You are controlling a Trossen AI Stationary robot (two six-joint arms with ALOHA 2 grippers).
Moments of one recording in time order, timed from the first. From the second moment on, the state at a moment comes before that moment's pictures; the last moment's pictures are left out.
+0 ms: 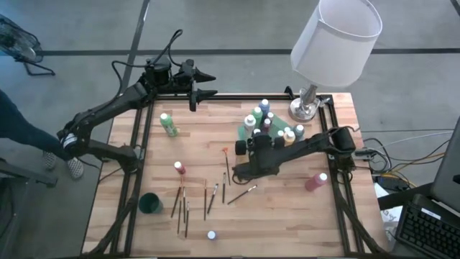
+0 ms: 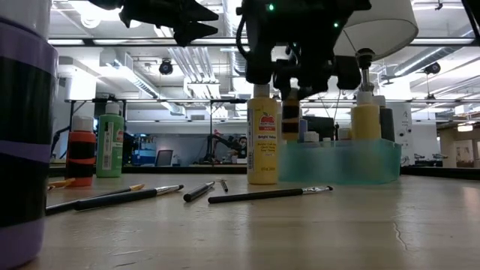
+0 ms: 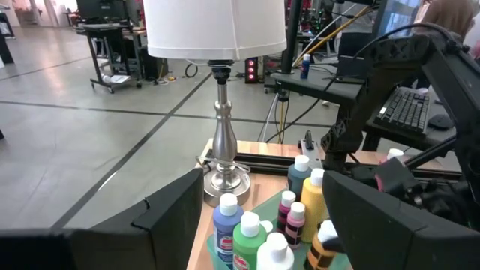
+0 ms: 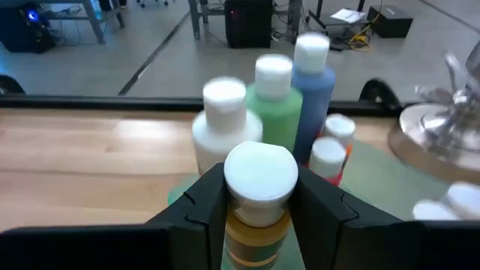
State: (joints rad) left arm 0.67 1.24 1.16 0.00 0.53 0.08; right arm 0.17 2.00 1.50 -1.21 1.19 1.83
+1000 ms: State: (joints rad) left arm 0.67 1.24 1.16 0.00 0.52 0.06; right arm 0.08 2.01 1.36 -1.10 1.12 1.99
